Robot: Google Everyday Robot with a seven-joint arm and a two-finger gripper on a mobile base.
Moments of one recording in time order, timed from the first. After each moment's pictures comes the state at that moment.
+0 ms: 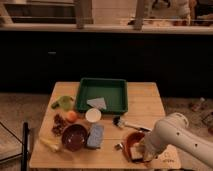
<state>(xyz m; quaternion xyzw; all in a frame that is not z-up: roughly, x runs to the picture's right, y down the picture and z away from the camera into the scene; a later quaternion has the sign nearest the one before) 0.216 0.318 0.698 -0.35 -0.10 0.00 0.93</state>
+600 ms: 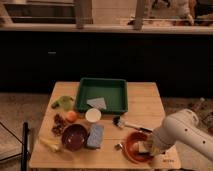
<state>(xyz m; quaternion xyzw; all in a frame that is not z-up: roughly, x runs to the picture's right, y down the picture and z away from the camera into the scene) 0.249 0.286 0.711 -0.33 -0.07 0.04 0.94</state>
